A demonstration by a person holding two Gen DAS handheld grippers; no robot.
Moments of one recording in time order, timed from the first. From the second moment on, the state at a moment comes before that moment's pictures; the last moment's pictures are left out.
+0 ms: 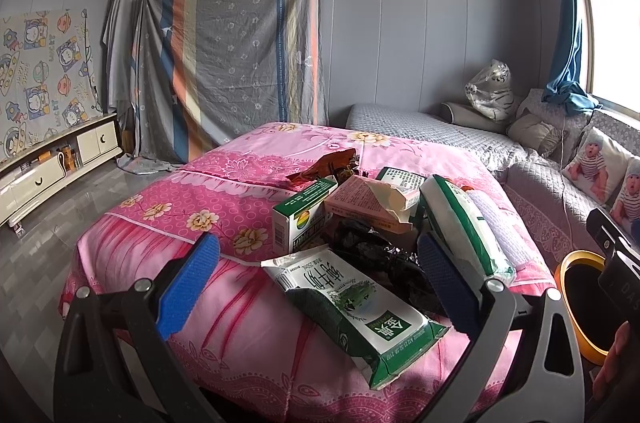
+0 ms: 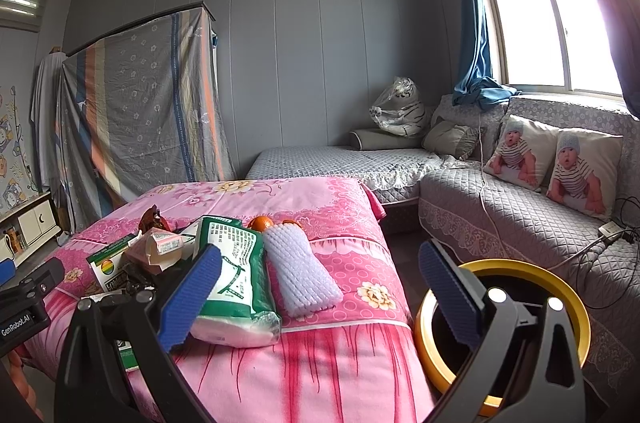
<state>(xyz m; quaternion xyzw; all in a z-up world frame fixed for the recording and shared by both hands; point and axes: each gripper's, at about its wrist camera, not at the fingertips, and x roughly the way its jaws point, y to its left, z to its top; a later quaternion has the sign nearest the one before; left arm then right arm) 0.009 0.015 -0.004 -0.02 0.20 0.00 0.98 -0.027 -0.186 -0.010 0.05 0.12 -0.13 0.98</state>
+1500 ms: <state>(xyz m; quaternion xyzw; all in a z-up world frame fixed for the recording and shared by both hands) 0.116 0.067 0.015 0.08 0.34 -0.18 0.92 0.176 -0.247 -0.033 0.06 0.50 0.15 0.85</state>
